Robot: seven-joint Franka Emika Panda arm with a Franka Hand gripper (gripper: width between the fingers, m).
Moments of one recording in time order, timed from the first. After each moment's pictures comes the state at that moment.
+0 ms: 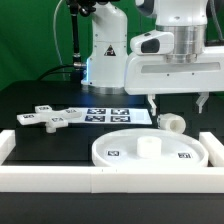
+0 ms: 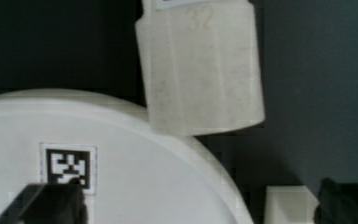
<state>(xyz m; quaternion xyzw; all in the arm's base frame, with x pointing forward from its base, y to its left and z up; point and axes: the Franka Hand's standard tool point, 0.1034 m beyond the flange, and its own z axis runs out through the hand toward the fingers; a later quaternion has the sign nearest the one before) 0.484 0.099 0.051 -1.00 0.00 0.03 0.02</state>
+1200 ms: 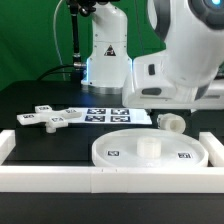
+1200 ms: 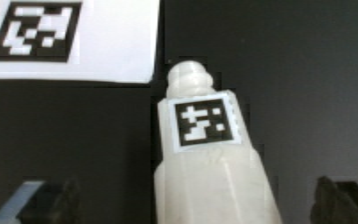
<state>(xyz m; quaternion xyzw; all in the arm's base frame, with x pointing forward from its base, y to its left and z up) 0.464 0.101 0.032 -0.91 0.01 0.41 0.01</state>
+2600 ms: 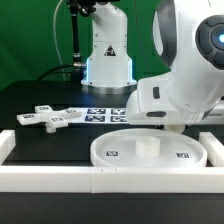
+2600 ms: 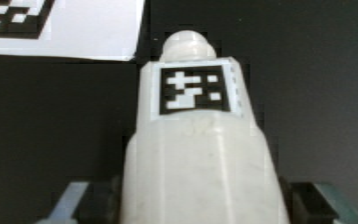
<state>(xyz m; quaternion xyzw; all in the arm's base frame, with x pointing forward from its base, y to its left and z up) 0.460 0.104 0.019 -0.91 -0.01 0.41 0.01</state>
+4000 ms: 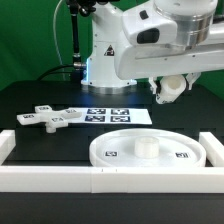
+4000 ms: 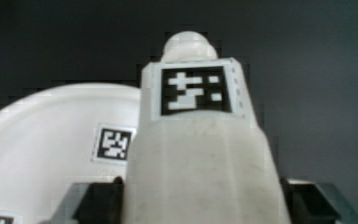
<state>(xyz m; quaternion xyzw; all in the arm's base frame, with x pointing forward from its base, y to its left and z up) 0.523 0.078 0.102 -0.97 -0.05 0.21 0.04</state>
